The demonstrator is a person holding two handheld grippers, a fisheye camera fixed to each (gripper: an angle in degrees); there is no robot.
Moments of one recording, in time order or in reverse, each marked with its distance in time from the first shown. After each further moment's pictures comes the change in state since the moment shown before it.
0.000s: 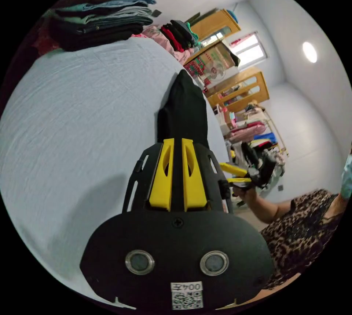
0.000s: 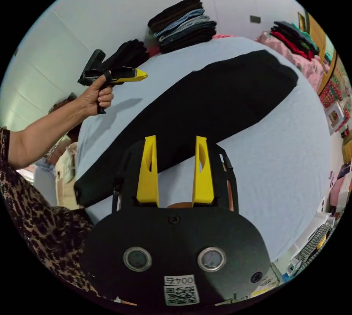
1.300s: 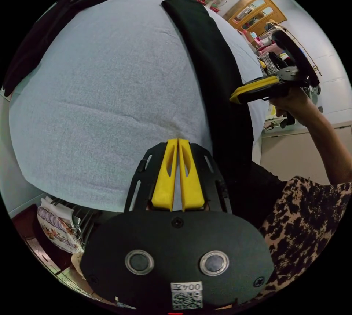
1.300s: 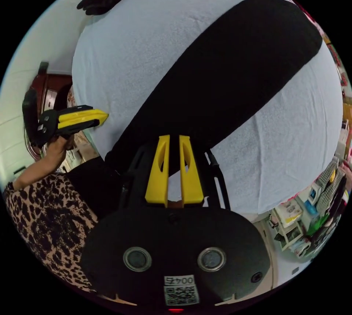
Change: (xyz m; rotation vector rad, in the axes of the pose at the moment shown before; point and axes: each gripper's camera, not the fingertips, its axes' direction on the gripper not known) left arm -0.012 0.356 -0.124 -0.451 -0.381 0.246; right arm -0.239 -0.171 0.105 -0.546 0.080 0.255
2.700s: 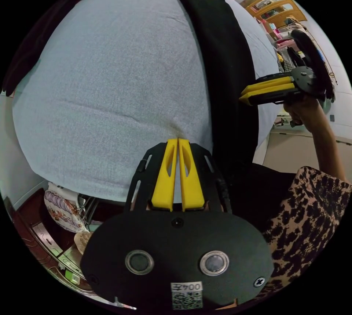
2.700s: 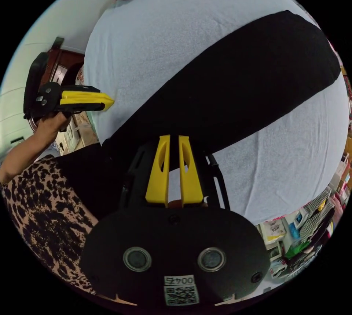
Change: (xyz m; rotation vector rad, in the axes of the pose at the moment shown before) left arm 0.068 -0.097 -0.084 -0.175 -0.062 -0.076; right arm 0.002 -0.048 -0.088 -0.030 -0.002 -0.190
